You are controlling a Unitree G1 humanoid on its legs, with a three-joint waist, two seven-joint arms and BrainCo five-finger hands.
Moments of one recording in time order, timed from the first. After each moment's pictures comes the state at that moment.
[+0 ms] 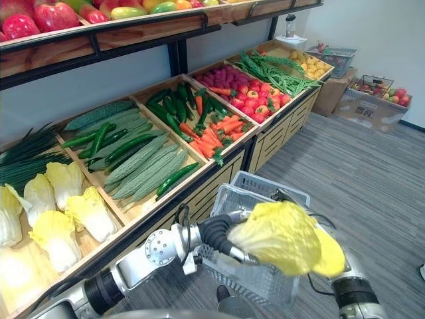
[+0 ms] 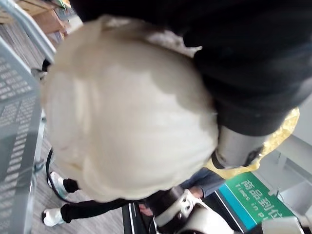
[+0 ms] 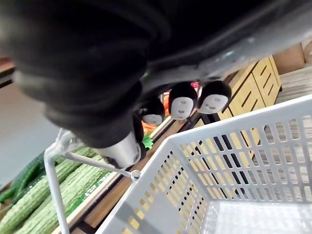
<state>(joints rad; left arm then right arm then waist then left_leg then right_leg) -0.29 0.31 -0.89 -0.07 -0.11 -0.27 -0.29 -0.08 -0.61 0.01 0.39 -0.41 -0.34 0.20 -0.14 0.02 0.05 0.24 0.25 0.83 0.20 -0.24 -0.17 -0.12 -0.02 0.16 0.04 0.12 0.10</state>
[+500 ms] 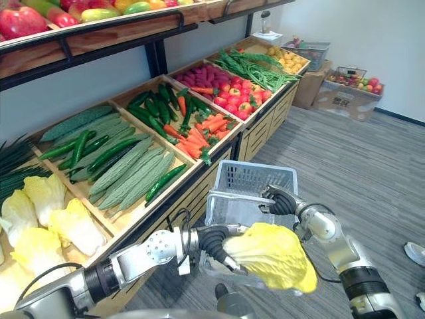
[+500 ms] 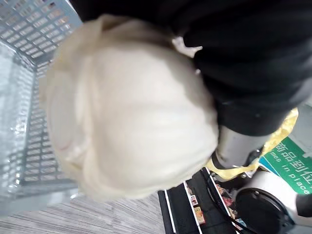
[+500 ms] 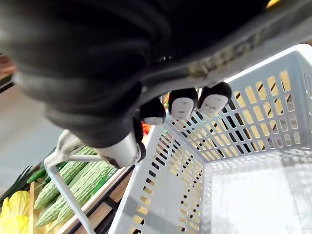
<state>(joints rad) -0.37 0.37 -0.99 0.12 -0.09 -0.26 -0.27 -0.11 -0.70 0.09 0.32 -0.29 -0.39 0.42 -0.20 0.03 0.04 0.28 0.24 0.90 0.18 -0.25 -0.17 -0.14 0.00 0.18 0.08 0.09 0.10</state>
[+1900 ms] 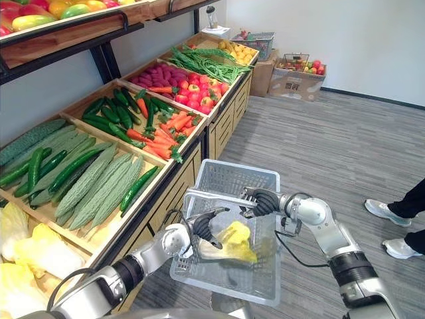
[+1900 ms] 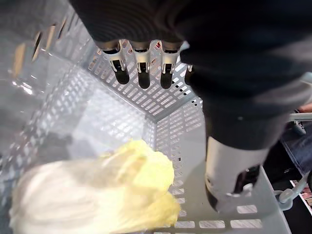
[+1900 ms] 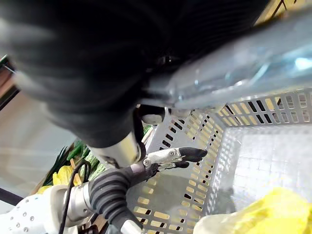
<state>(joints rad) -0.39 0.11 -0.77 0.70 0.37 -0.14 -0.01 -0.21 -0.69 0.17 0.25 -0.14 -0.37 0.75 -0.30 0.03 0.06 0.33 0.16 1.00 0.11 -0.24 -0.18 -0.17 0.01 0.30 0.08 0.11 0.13</state>
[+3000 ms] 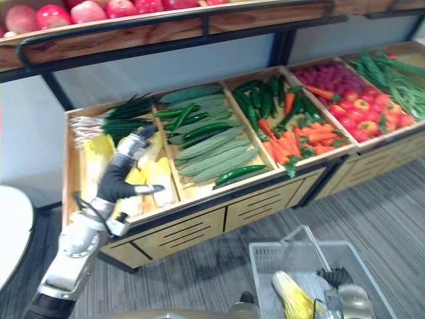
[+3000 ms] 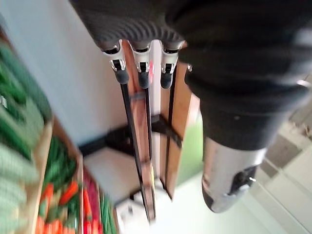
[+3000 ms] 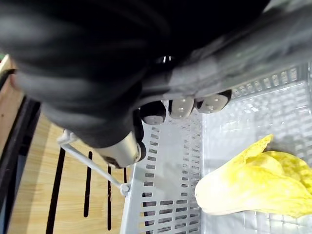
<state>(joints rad) 0.06 0.38 -0.04 -0.30 -0.11 -0.35 0.03 0.05 -0.44 -0.47 1.02 -0.21 -0.03 0.13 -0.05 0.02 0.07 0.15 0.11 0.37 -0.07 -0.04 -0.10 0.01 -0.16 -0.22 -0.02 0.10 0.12</state>
